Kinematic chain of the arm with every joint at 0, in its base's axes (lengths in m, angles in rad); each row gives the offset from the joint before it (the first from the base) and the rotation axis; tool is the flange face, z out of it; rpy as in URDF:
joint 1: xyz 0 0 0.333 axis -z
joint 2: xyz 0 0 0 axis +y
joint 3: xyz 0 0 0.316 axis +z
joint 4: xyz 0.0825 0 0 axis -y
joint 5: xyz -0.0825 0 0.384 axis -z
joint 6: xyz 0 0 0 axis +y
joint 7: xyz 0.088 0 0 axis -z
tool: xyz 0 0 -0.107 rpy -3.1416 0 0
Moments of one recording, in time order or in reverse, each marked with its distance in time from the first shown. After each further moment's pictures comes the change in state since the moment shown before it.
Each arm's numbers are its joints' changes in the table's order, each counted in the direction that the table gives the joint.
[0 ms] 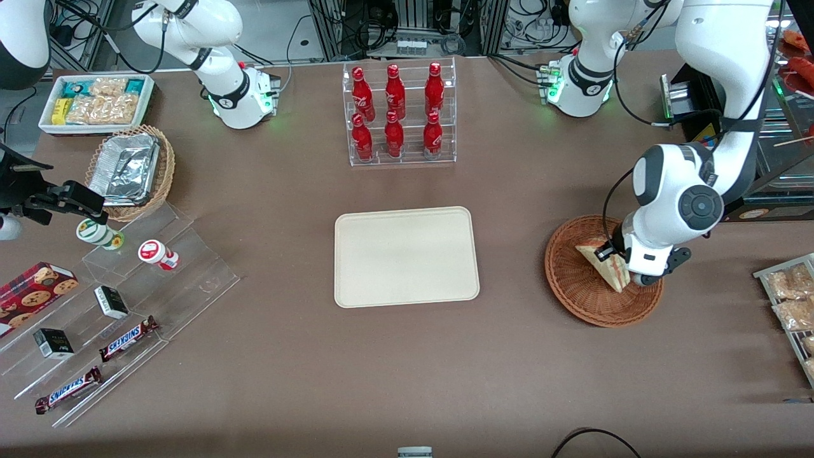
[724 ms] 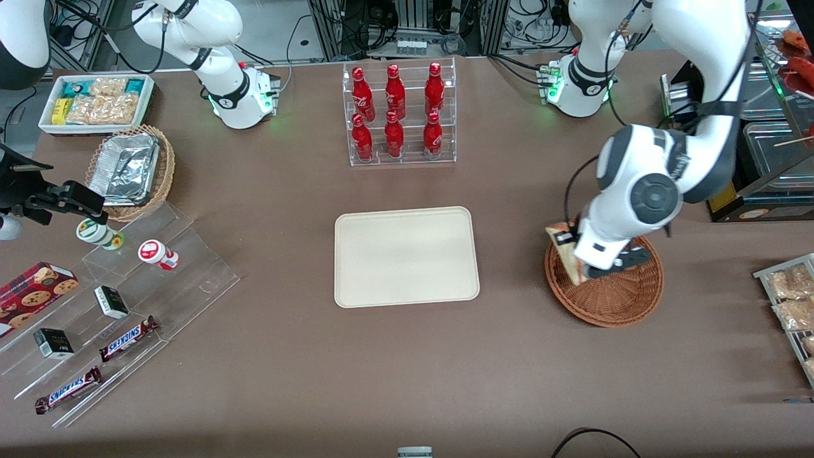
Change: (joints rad) arm 0.173 -0.011 -0.064 0.160 0.026 0.214 0.053
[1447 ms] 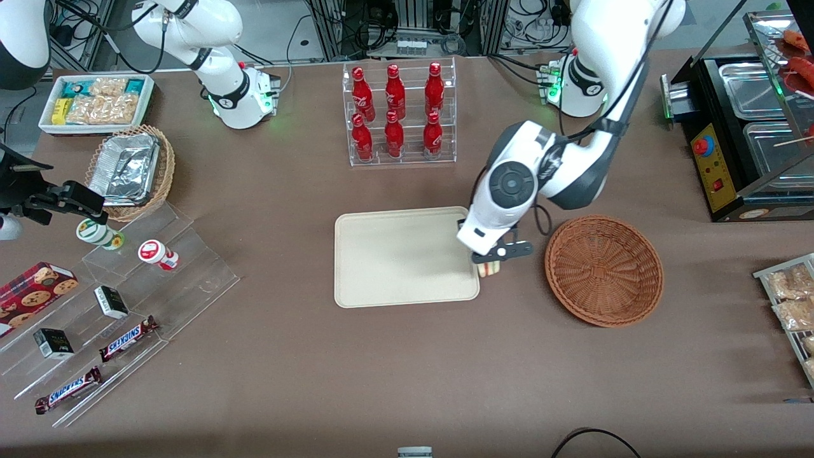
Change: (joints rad) arm 0.283 0.203 -0.004 0.230 0.020 -0.019 -0.159
